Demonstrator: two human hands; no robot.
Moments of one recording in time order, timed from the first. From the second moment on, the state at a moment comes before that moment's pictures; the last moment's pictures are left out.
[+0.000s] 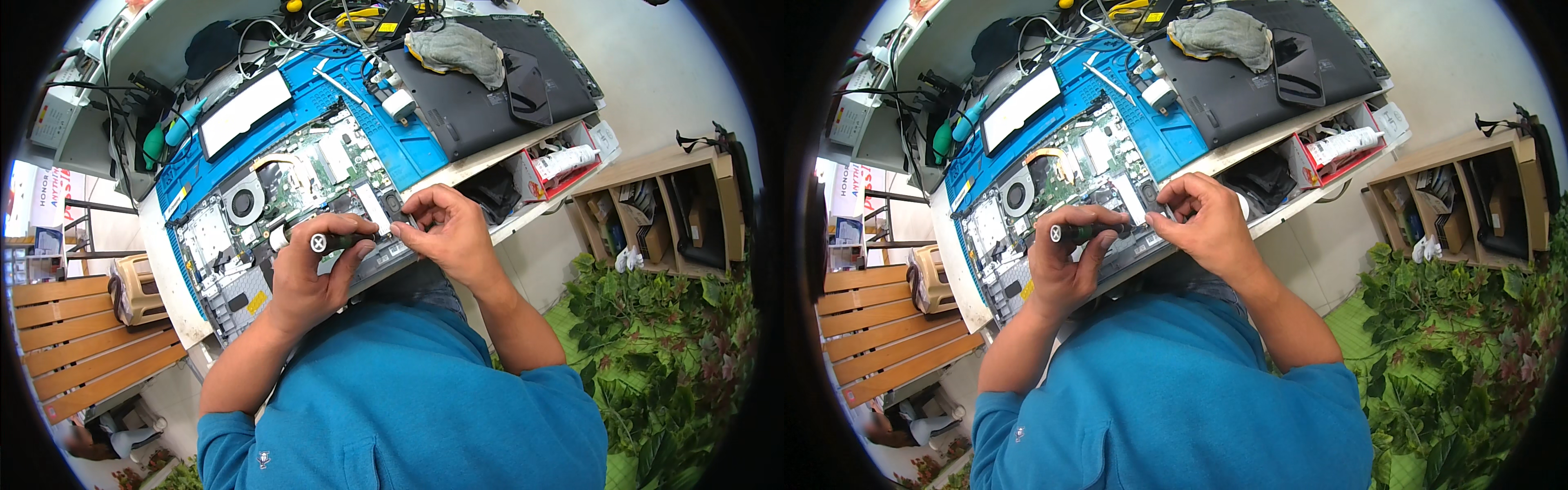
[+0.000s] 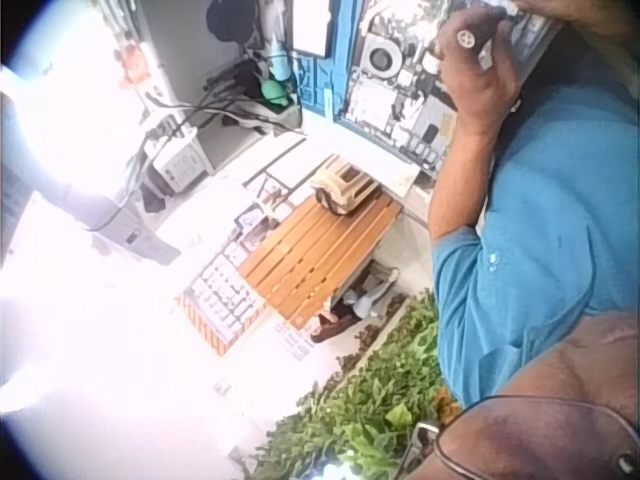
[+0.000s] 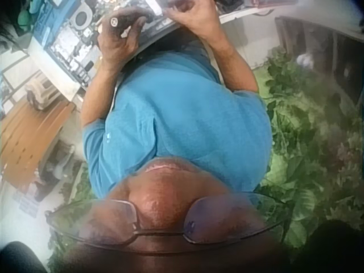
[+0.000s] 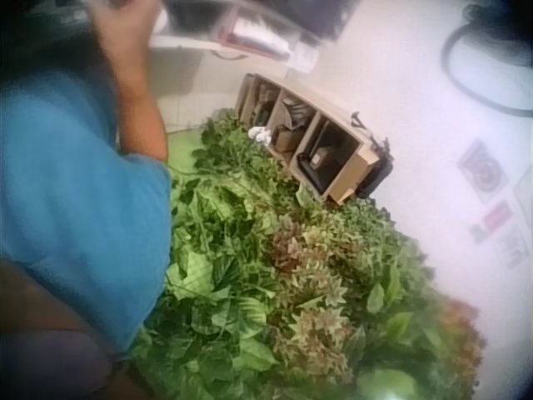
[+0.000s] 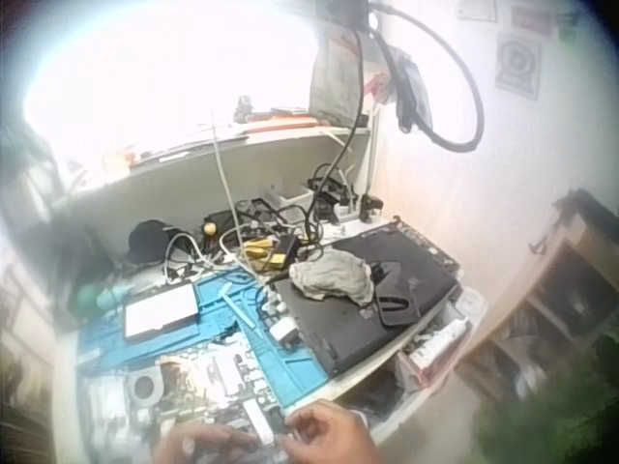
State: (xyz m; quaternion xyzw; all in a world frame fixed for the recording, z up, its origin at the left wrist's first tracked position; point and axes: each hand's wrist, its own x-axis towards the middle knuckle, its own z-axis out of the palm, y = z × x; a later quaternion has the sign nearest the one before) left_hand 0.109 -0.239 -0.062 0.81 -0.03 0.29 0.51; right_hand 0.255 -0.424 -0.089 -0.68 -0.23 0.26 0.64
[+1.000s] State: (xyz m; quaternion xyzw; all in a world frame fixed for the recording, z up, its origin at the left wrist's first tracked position) left_hand 0.142 -0.226 -0.018 0.89 -0.19 0.22 0.36; right_hand 0.266 -0.426 -0.091 -0.67 -0.27 0.26 0.63
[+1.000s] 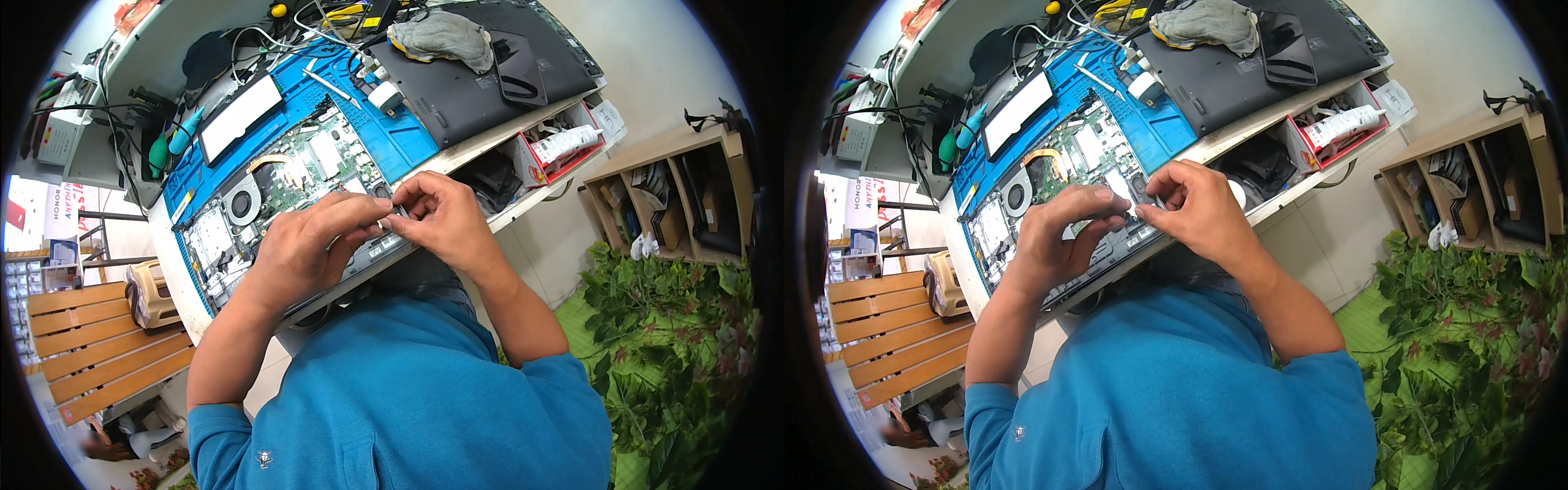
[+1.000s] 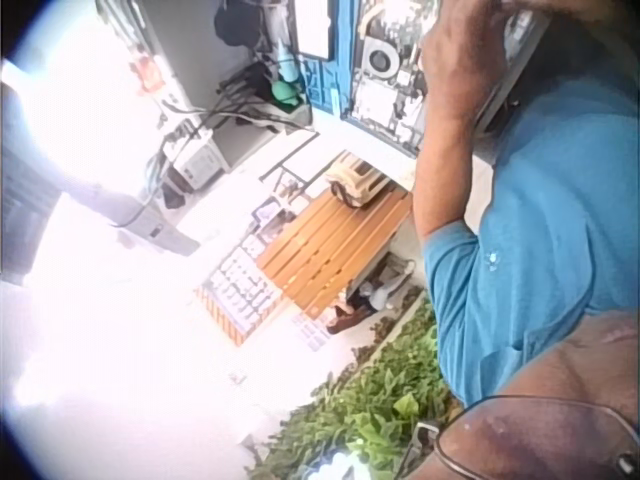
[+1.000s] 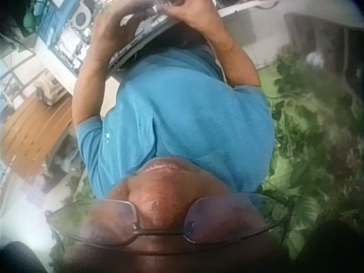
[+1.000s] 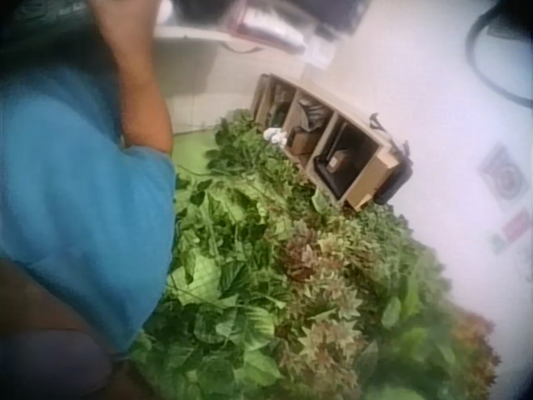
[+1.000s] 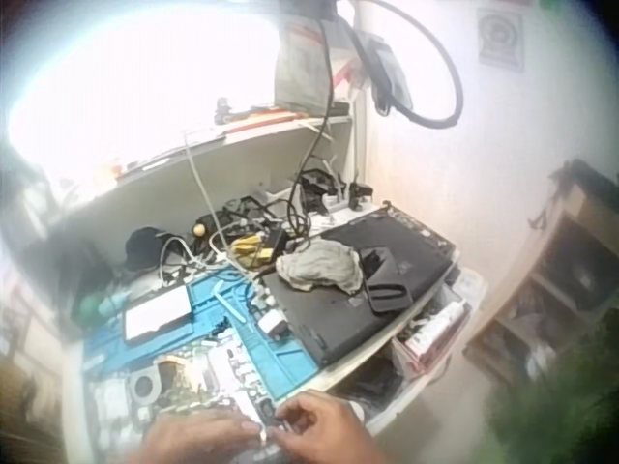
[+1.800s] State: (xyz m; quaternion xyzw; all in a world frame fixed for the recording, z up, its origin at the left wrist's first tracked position) left_hand 0.147 -0.222 0.019 0.94 -0.14 0.14 0.28; right_hand 0.283 -0.422 -0.069 -0.72 -0.29 0.32 0.55
